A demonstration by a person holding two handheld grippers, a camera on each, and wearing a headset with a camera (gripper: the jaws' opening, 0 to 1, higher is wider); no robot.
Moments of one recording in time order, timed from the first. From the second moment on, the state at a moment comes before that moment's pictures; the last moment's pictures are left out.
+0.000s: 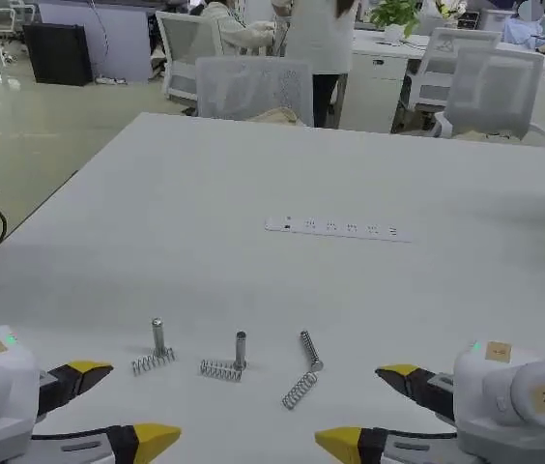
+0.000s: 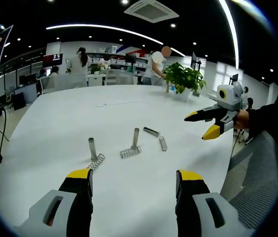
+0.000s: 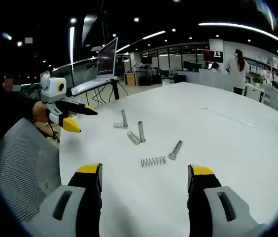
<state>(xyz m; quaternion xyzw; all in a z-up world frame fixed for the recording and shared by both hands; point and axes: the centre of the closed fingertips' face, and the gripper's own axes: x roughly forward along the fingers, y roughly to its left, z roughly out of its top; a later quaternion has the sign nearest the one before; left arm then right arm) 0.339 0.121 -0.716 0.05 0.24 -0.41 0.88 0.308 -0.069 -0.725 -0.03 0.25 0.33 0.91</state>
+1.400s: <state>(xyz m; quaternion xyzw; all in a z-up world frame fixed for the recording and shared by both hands) 0.348 0.132 -0.720 0.05 0.24 -0.39 0.89 0.317 -0.070 -0.722 -0.02 0.24 0.32 0.92</state>
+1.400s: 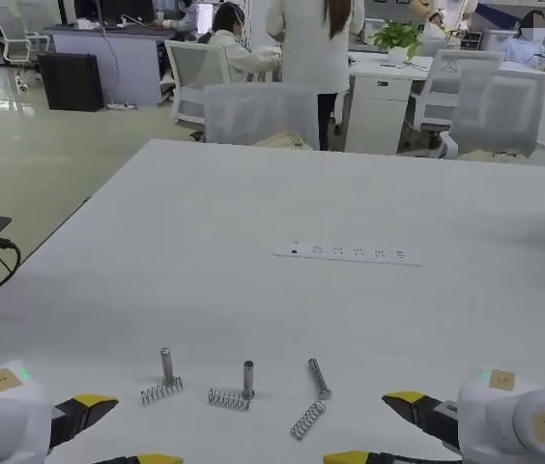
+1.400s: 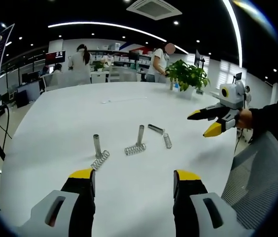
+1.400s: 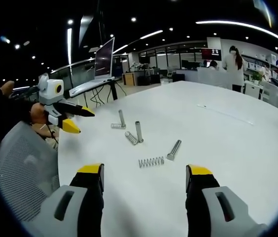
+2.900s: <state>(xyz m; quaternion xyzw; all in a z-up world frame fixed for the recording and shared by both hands) 0.347 0.128 -0.705 0.05 0.20 -0.42 0.88 0.346 -0.082 -0.704 -0.05 0.25 0.30 0.92</state>
